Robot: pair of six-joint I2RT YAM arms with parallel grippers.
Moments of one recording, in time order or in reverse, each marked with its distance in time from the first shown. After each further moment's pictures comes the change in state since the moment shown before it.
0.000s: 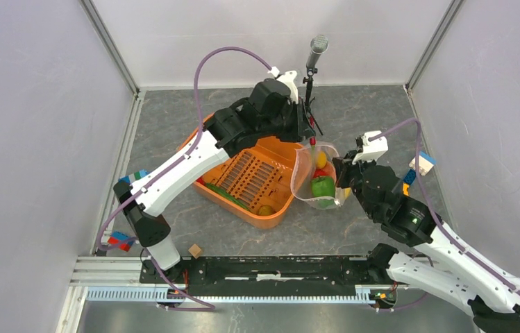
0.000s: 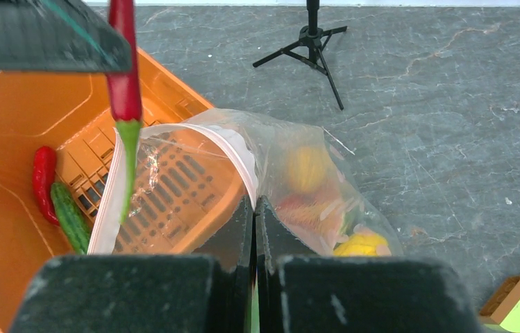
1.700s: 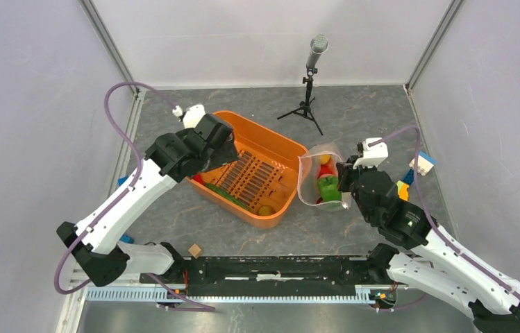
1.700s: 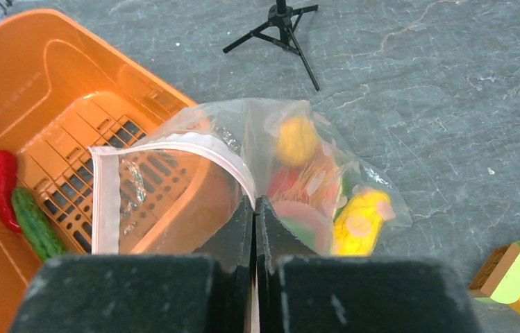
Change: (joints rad) left arm 0.127 -0.395 -0.415 -0.409 -0.538 -0.212; right arm -0.008 -0.028 -0.074 -0.003 0.065 0.055
